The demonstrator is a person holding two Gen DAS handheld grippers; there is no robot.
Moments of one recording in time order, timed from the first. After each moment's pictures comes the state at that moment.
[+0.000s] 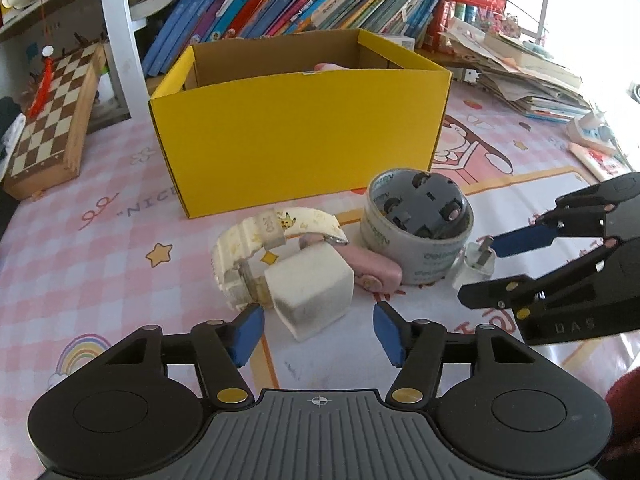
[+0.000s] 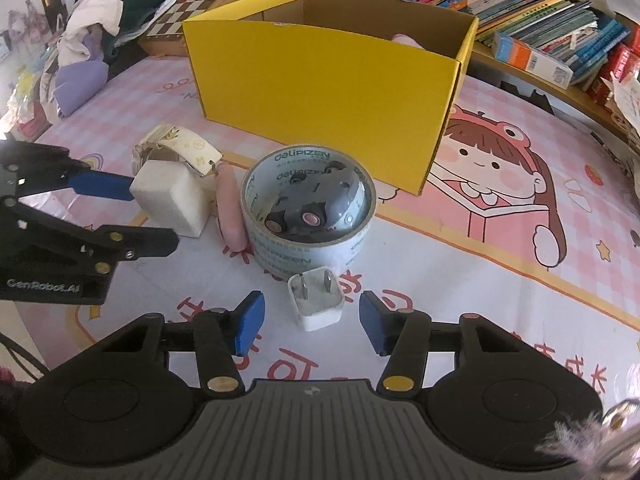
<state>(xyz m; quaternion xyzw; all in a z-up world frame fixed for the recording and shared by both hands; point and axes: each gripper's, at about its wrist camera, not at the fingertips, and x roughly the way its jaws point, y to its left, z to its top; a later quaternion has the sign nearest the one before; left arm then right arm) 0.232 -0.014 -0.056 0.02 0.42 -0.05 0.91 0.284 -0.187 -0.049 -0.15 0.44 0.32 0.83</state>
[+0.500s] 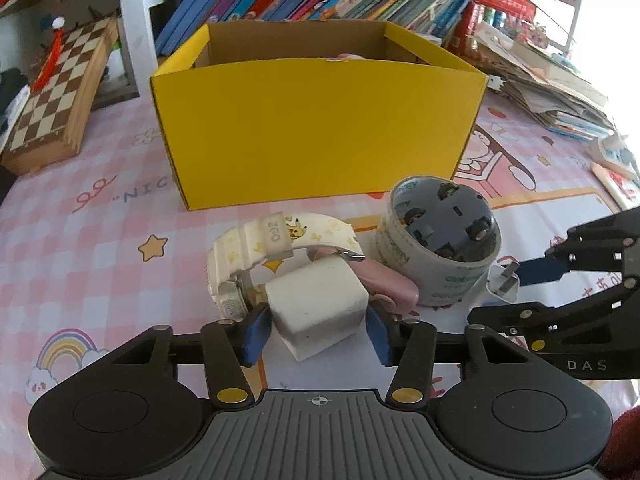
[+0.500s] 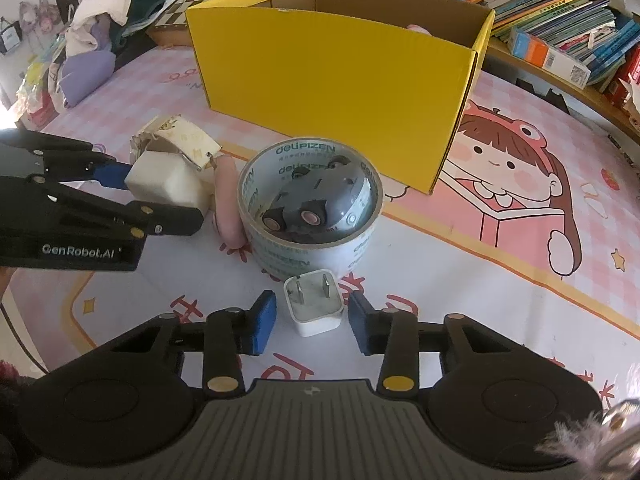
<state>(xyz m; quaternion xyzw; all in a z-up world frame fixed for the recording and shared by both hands) 0.250 -0.009 -0.068 -0.02 0.43 -0.02 0.90 0.293 -0.186 -0.058 -0.15 0.45 0.33 0.82</state>
